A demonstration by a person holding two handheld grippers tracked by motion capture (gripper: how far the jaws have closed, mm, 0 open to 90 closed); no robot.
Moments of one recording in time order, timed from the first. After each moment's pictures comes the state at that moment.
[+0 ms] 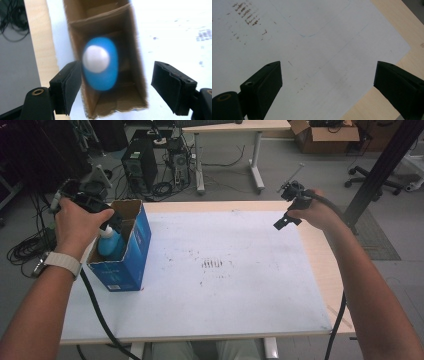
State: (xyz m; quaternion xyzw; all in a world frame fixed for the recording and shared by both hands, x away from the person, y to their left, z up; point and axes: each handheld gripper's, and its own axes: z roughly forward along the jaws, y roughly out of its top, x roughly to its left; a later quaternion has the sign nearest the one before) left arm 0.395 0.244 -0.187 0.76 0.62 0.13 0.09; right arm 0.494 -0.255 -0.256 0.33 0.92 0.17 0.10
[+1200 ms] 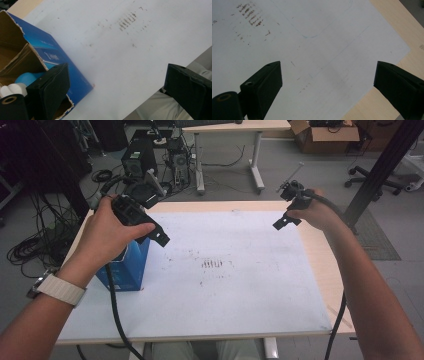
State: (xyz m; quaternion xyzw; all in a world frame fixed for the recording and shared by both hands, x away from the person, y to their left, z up) left arm 0.334 0.137 -0.158 0.89 0.42 0.11 0.15; right arm 0.488 -0.251 -0.252 0.33 0.93 0.17 0.10
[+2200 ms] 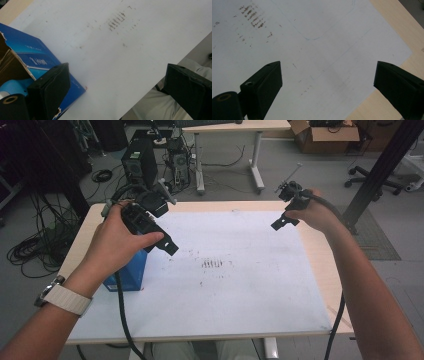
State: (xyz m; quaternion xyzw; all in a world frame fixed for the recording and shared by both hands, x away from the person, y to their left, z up) left arm 0.325 0.123 -0.164 0.90 0.40 0.10 0.16; right arm 0.488 -0.246 -0.253 0.32 0.93 0.17 0.10
